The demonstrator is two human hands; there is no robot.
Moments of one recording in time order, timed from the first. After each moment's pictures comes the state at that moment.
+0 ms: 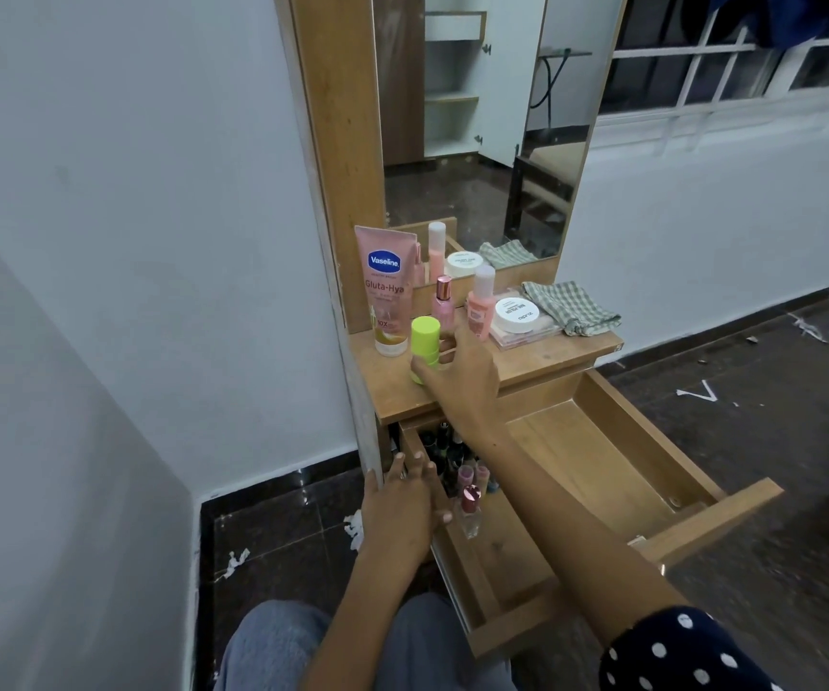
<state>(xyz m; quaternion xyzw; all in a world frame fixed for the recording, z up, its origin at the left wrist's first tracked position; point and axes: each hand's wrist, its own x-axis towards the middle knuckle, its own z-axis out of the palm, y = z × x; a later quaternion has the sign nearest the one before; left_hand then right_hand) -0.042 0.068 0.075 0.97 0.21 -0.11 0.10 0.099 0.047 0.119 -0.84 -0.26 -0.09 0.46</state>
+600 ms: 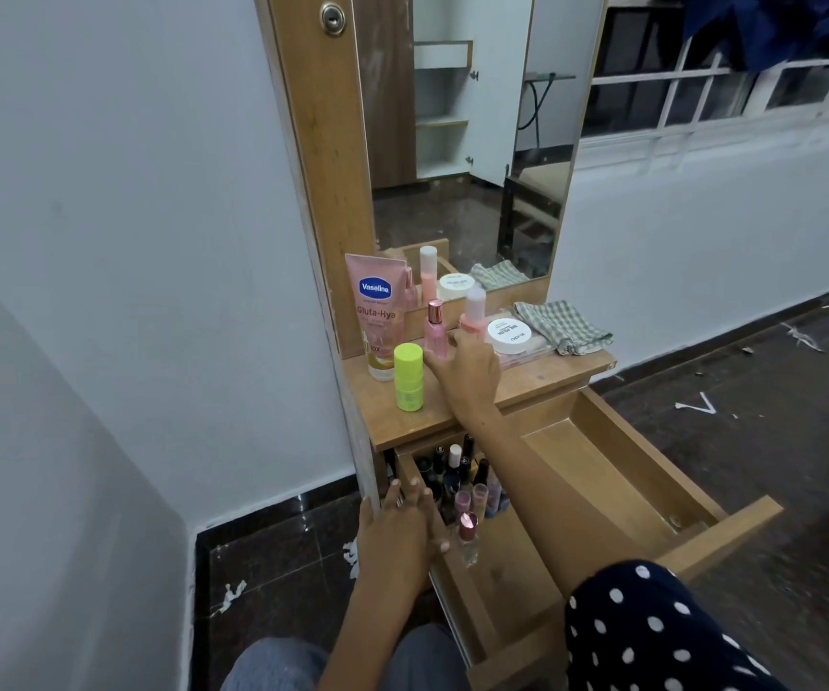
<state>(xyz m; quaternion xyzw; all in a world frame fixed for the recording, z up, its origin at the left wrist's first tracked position) -0.041 0.068 0.079 0.97 0.21 -0.12 0.10 0.154 0.070 0.115 -0.88 -0.21 -0.13 0.41</state>
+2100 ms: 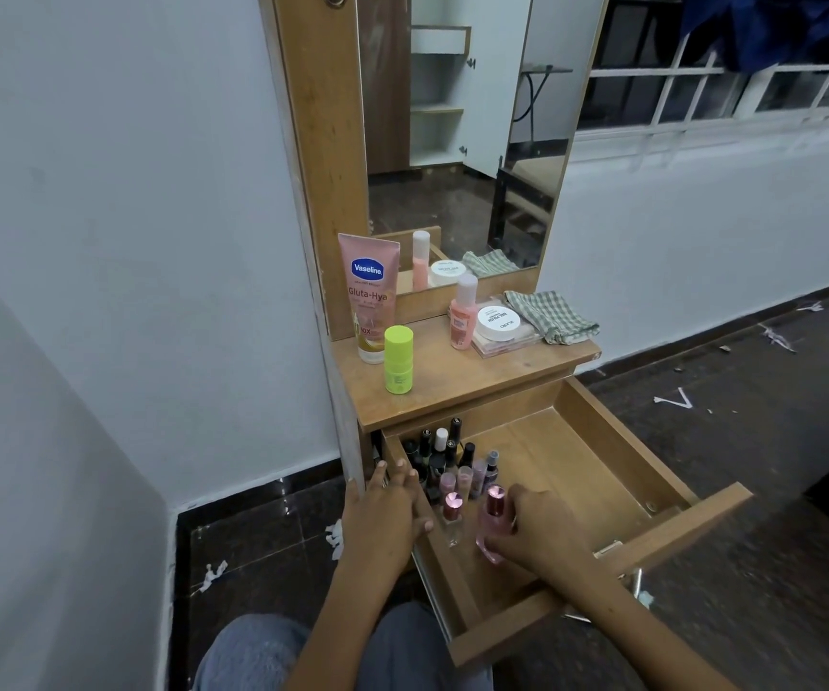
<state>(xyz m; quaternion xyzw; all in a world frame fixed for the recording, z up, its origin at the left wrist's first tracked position) -0.046 0.066 0.074 0.97 0.21 -0.09 0.11 0.045 -0.096 0.081 -0.94 -0.25 0.18 0.17</state>
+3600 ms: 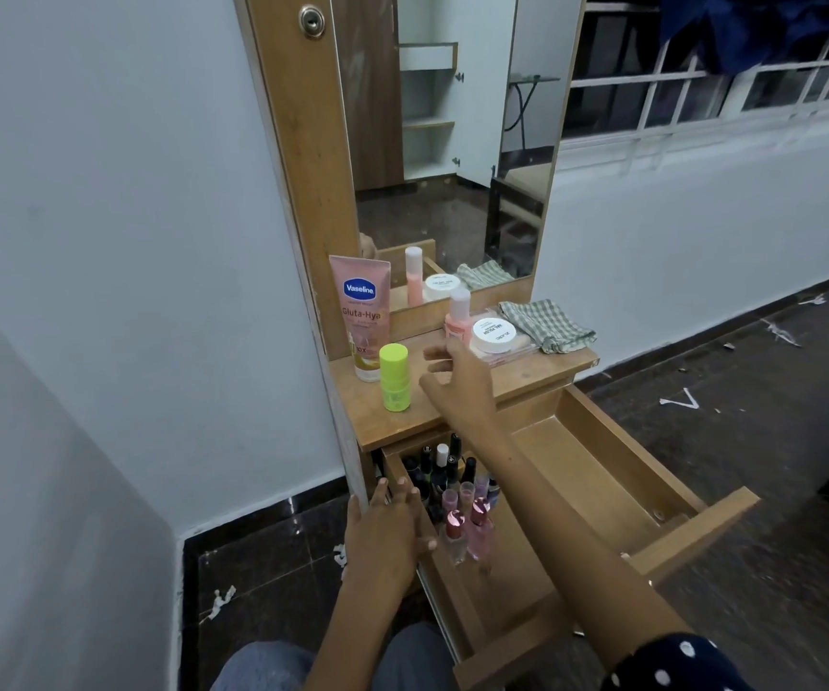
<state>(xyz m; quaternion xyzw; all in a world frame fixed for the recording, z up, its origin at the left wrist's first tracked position) -0.037 0.070 0.074 0.96 0.22 -0.12 0.09 0.117 0.030 0.133 -0.82 -0.28 -0.02 0.50</state>
